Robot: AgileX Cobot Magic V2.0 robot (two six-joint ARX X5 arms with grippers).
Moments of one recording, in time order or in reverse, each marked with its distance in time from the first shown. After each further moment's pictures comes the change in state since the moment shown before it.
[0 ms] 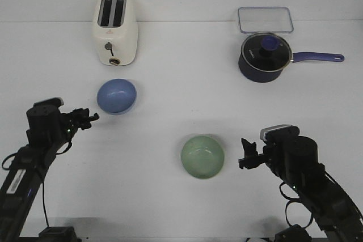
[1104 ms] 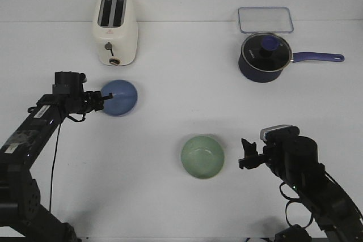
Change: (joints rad) left arm 0.000 0.571 0.363 -0.137 0.093 0.089; right arm 0.000 0.000 0.000 -0.001 0.000 0.000
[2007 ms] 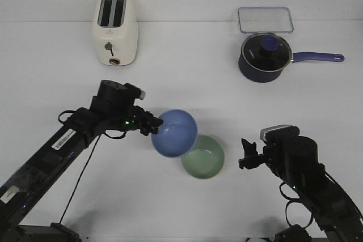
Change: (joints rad) left arm -0.472 -0.243 0.000 -0.108 0.275 0.144; right arm 0.000 0.000 0.000 0.000 0.000 0.003
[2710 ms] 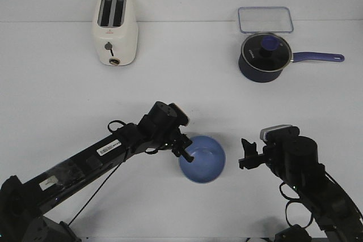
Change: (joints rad) left arm -0.304 0.150 0.000 0.121 -0.243 0.048; right arm 0.000 0.000 0.000 0.000 0.000 0.001
